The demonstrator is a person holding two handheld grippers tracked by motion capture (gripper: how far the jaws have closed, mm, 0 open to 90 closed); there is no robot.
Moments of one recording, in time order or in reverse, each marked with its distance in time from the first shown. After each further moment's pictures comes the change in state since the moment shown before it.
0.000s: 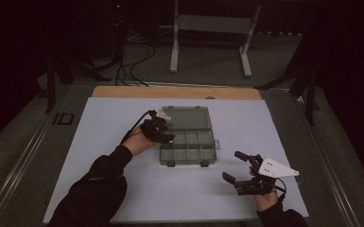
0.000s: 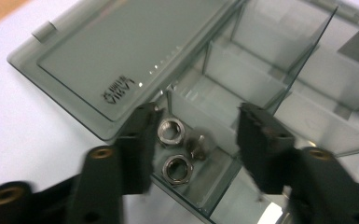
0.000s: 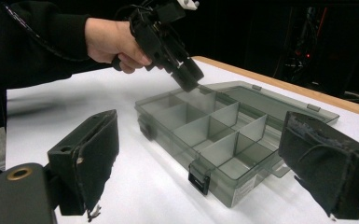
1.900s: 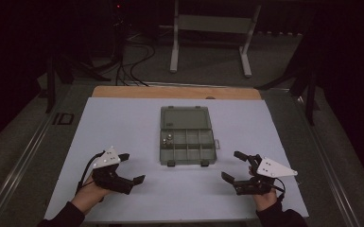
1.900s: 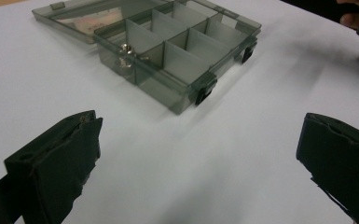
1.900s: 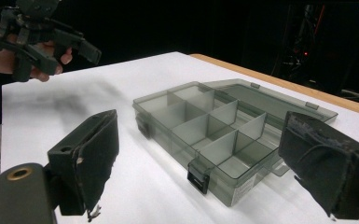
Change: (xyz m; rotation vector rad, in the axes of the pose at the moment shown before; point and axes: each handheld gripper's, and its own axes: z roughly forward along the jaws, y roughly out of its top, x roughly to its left) left arm -0.051 -0.152 -0.107 -0.318 -0.089 -0.100; right arm 0.001 0.000 0.002 0.012 -0.011 -0.005
